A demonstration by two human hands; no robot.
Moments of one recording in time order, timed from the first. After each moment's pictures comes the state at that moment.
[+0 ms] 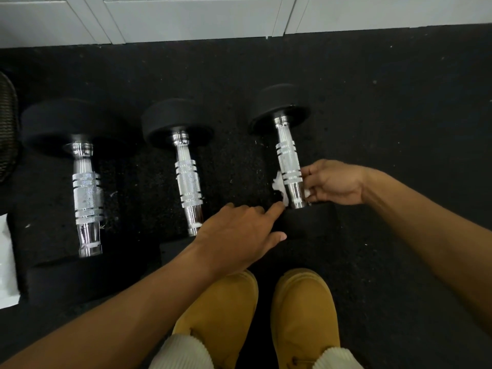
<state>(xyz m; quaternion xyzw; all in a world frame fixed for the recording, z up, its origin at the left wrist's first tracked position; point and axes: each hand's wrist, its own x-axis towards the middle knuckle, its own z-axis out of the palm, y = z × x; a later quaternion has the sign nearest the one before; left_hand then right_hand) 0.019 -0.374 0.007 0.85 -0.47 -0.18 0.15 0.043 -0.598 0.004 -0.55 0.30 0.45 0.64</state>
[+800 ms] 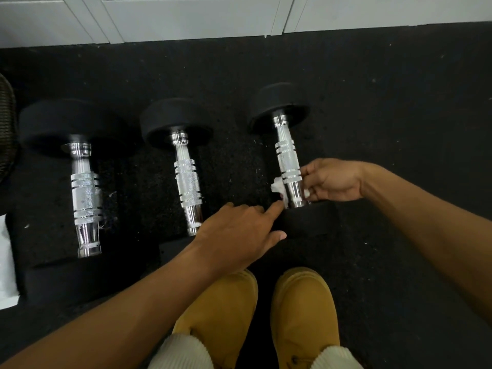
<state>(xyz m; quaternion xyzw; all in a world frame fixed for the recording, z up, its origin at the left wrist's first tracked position) 0.019 -0.375 0.008 0.85 -0.47 -0.19 0.15 0.048 -0.602 0.003 -0.55 0.29 0.48 0.62</state>
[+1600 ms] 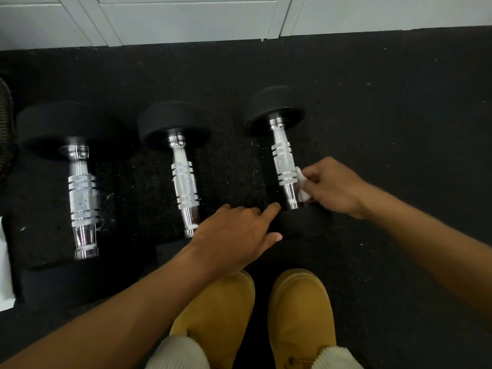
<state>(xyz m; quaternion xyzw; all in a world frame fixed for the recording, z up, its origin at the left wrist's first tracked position) 0.019 -0.374 0.009 0.85 -0.47 -0.19 0.15 0.026 -0.581 0.035 -0.85 0.24 0.34 0.32</state>
